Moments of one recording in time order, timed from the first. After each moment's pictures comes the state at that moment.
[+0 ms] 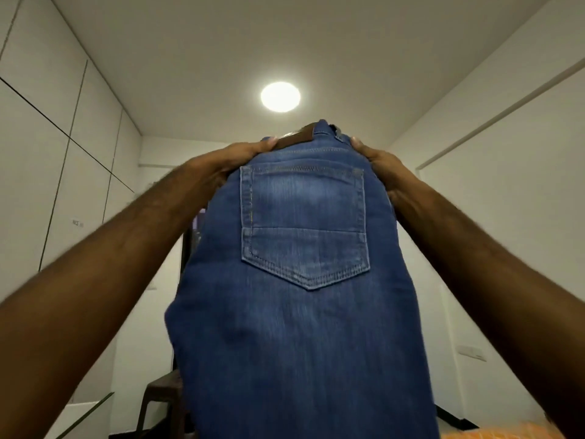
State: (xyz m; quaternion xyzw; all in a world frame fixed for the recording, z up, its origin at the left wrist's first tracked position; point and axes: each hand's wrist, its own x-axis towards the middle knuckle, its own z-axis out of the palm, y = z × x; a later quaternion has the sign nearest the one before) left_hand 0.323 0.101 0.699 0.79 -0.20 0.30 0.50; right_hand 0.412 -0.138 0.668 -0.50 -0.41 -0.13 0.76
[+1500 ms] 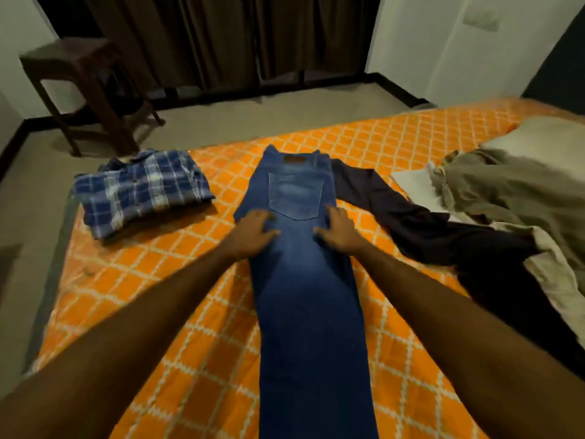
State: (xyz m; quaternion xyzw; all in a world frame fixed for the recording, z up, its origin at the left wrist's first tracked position) left_hand 0.763 0.182 -0.095 0.95 -0.05 -0.07 0.30; right_hand 0.836 -0.058 -0.138 -0.93 -0.12 0.12 0.32
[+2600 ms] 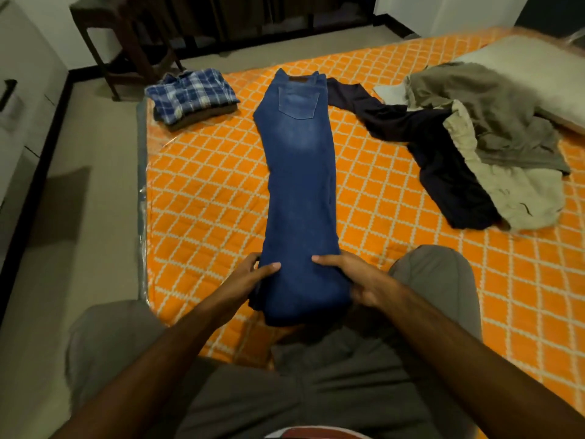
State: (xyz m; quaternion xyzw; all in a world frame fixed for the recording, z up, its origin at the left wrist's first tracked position) left_hand 0.244 0.086 -0.070 0.68 0.20 -0.20 0.67; right_hand 0.307 -0.139 -0.065 -0.56 0.12 0.40 0.72
